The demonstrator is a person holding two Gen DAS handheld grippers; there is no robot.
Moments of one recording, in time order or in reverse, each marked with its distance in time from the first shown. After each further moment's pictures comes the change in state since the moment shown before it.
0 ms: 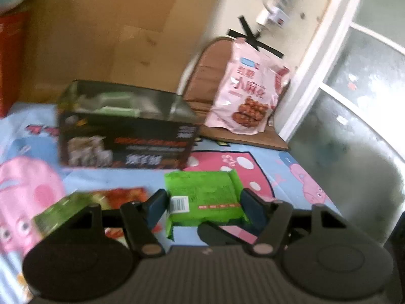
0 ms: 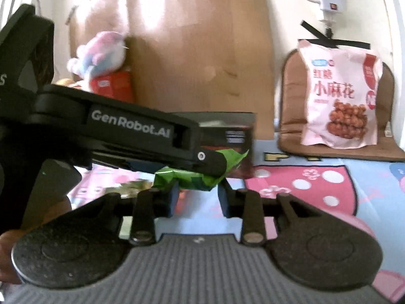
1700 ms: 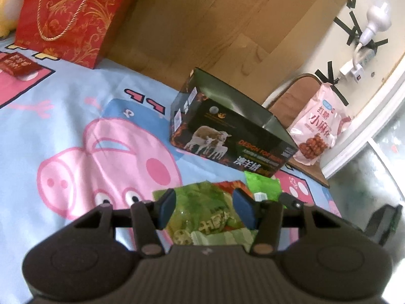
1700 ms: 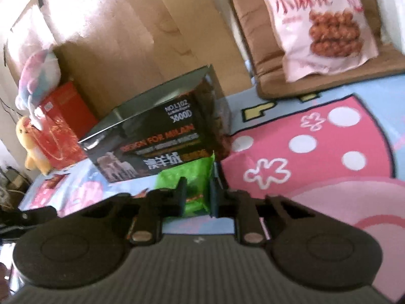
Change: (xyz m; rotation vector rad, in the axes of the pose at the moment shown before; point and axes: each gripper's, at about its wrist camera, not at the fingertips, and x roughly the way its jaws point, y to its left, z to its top) left arm -0.032 0.116 -0.015 -0.298 -0.028 0.103; right arm 0.067 -0.071 0.002 0.347 0.145 -0.066
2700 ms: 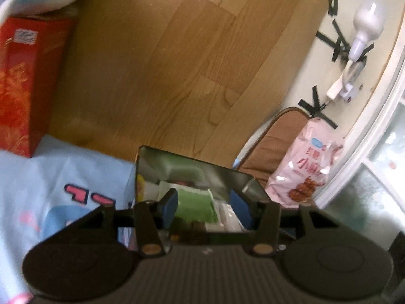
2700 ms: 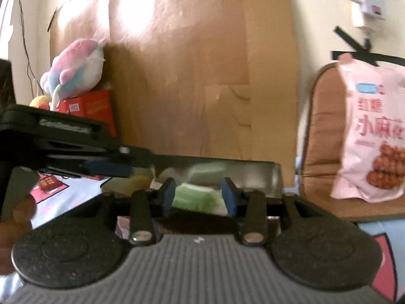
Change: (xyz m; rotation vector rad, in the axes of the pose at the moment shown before) left arm 0.053 -0.048 0.089 0.134 -0.119 -0.076; right arm 0.024 0.069 0.043 -0.342 -0.209 0.039
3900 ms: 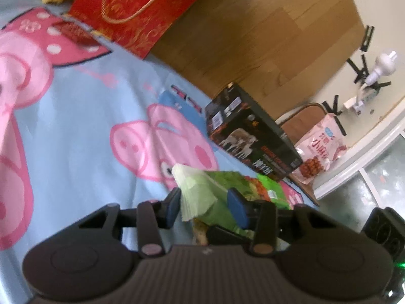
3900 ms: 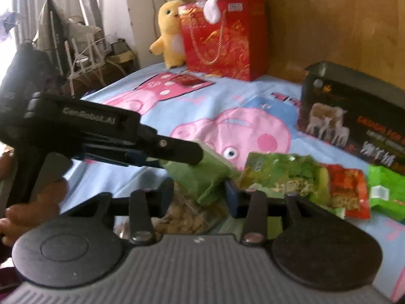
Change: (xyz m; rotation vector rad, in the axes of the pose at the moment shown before) left arm -0.134 0.086 -0.115 -0.290 0.035 0.036; right arm -0.039 0.130 -0.058 -0.207 0.345 0.459
